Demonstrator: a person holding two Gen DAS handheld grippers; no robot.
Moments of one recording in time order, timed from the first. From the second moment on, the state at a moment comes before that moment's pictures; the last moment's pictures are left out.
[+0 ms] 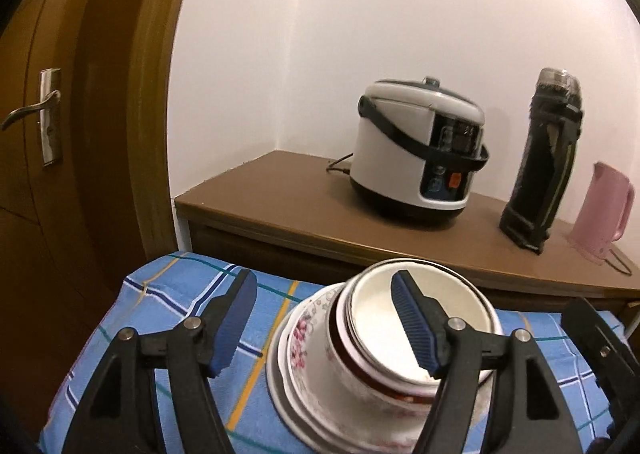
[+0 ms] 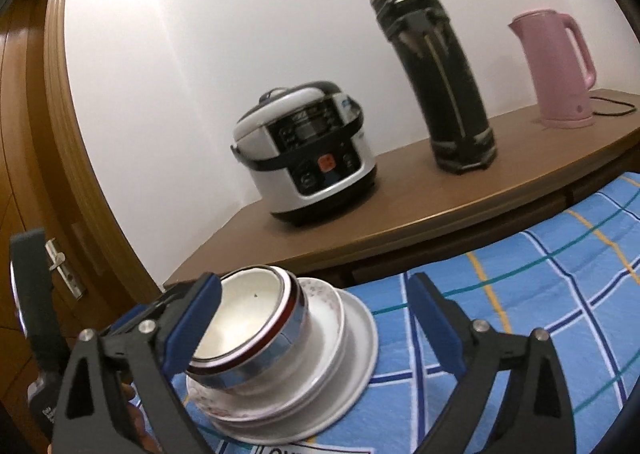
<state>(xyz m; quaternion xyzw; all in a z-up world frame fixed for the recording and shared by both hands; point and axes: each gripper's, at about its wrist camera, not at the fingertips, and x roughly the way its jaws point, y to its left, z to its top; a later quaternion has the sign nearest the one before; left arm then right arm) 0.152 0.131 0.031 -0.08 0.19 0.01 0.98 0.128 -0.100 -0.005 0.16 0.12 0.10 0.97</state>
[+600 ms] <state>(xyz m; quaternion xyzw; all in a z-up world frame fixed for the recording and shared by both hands) 0.109 0.119 0.034 -0.07 0.22 0.00 0.97 0.074 -0.104 0.003 0.14 0.08 0.10 0.98</state>
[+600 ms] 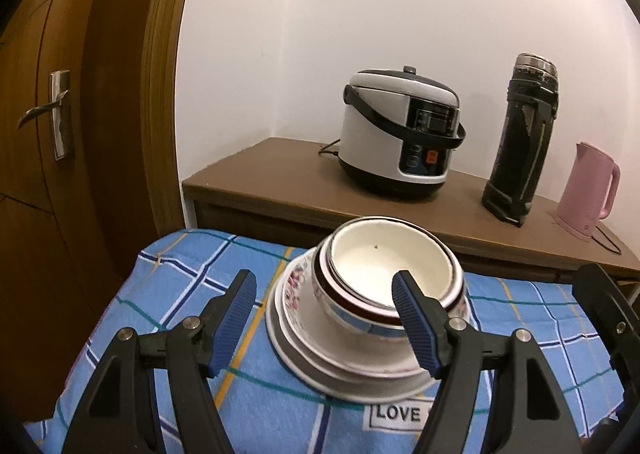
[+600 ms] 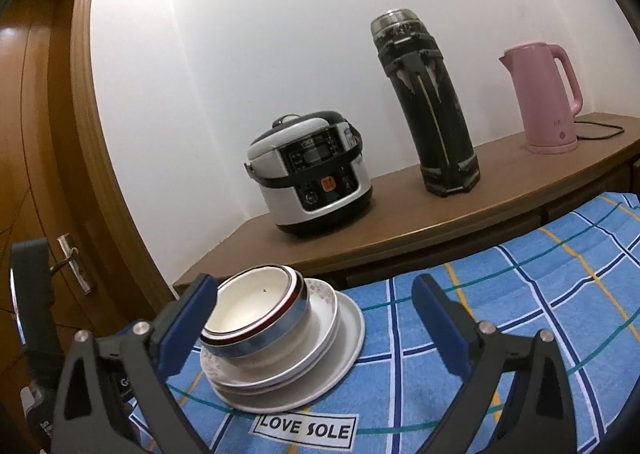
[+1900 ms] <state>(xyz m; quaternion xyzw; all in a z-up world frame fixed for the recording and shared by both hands) 0.031 0.111 0.059 -0.04 0.19 0.02 0.98 -0.013 -0.106 0.032 0.12 0.02 0.09 0.99</state>
